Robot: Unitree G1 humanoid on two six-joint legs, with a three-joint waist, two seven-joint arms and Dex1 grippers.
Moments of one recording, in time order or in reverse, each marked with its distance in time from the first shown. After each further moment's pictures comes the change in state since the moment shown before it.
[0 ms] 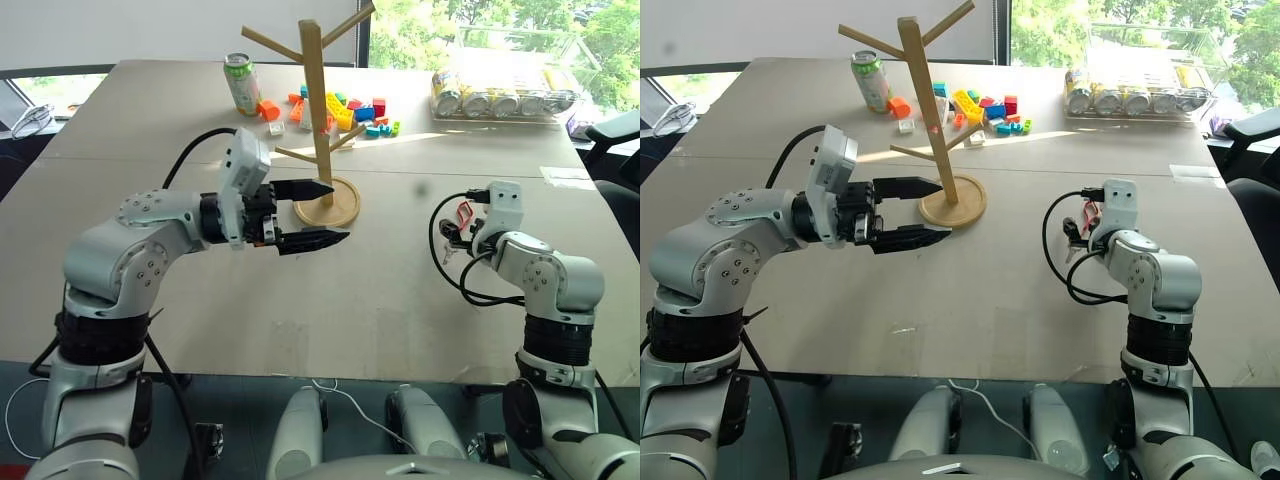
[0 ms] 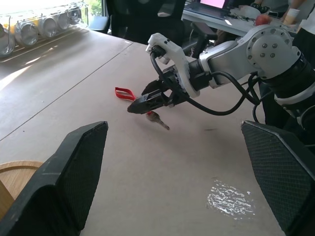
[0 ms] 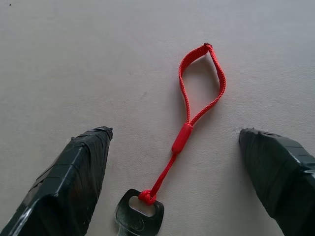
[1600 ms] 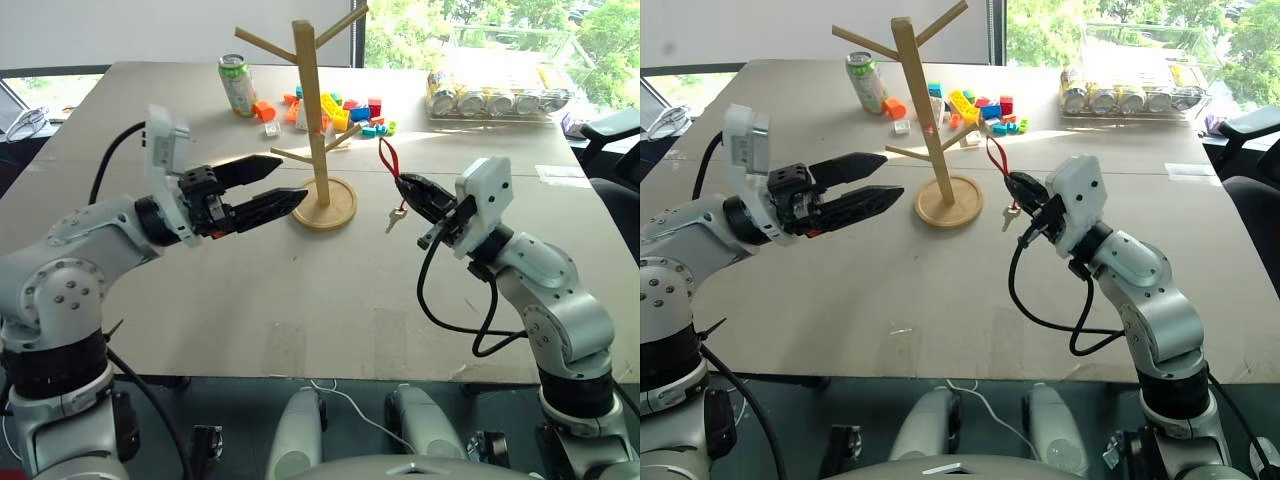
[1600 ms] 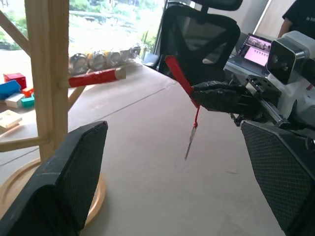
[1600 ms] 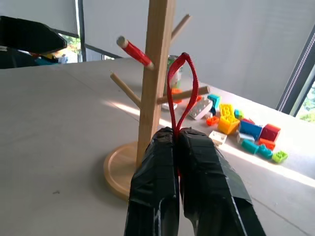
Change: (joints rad) left arm 0.119 0.021 0.342 -0.092 -0.323 0.148 0.319; right arm 0.157 -0.157 0.332 -0.384 0.022 -0.688 0.500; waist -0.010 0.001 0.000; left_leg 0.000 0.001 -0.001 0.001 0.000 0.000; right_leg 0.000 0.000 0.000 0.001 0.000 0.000
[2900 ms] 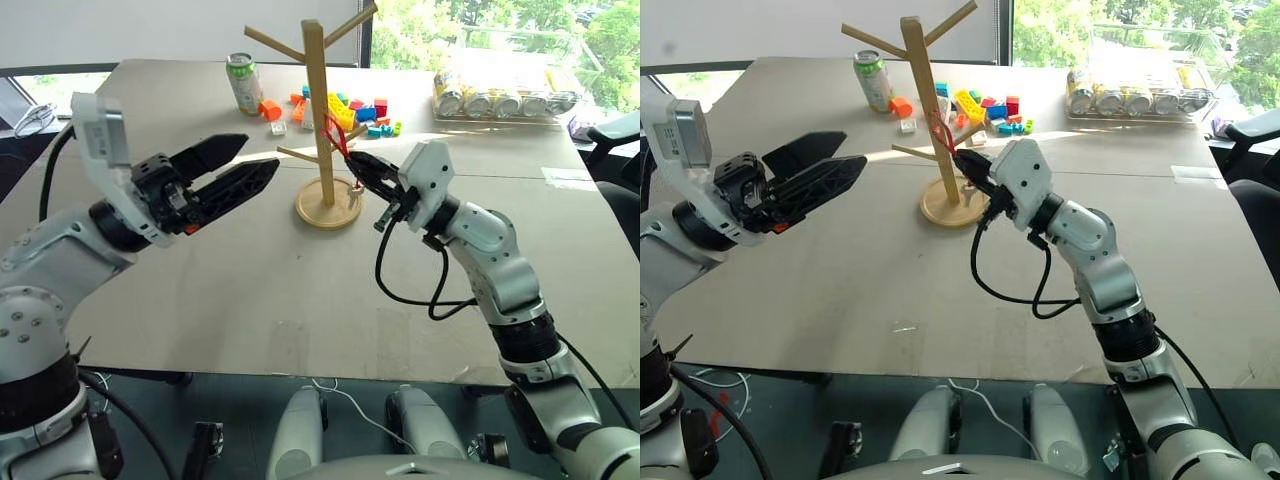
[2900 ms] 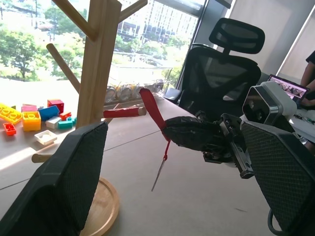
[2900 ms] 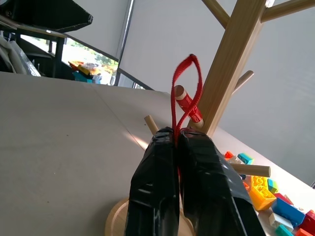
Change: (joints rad) left arm 0.110 0.053 0.090 -0.068 -0.225 -0.082 0.197; right arm -0.185 0.091 0.119 0.397 -0.146 -0.372 0.112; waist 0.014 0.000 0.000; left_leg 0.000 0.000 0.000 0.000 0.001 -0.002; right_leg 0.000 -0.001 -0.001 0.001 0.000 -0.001
